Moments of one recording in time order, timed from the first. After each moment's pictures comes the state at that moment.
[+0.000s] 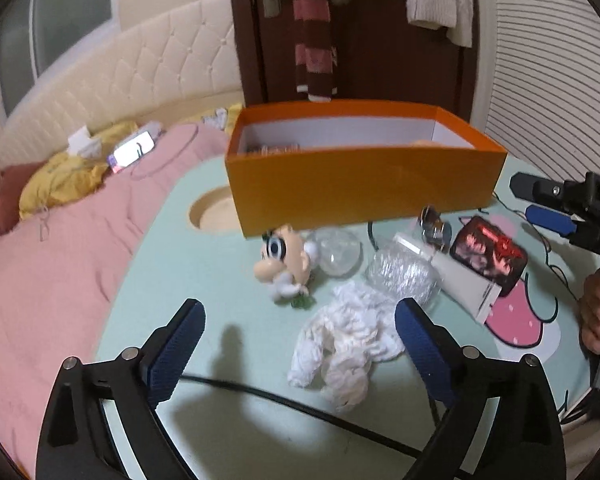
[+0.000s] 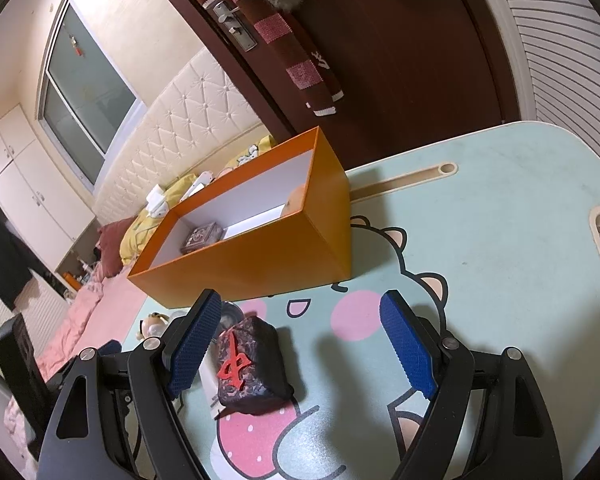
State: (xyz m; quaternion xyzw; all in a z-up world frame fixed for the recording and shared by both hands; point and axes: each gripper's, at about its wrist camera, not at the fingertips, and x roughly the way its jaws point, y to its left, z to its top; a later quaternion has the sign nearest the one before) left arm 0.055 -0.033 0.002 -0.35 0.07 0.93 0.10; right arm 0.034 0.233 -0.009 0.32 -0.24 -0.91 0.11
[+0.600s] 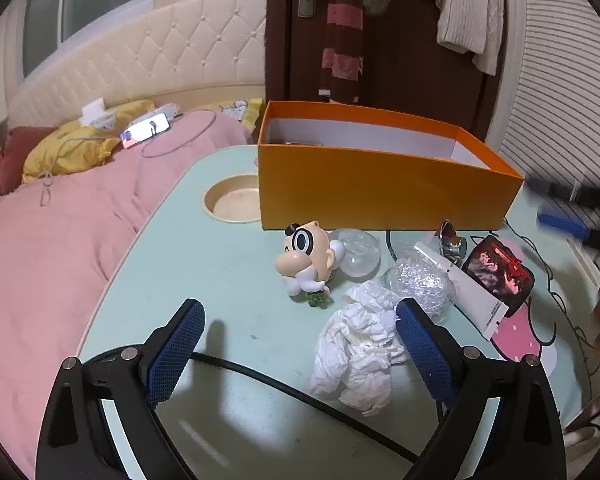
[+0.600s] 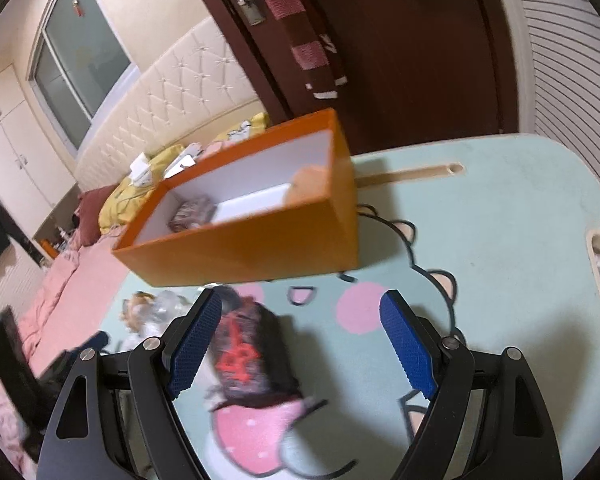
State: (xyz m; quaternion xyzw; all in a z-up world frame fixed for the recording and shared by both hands) left arm 0.054 -0.053 -0.002 -0.35 0.01 0.93 0.09; right arm 0.027 0.207 0.017 0.36 -0.18 -0.91 0.12
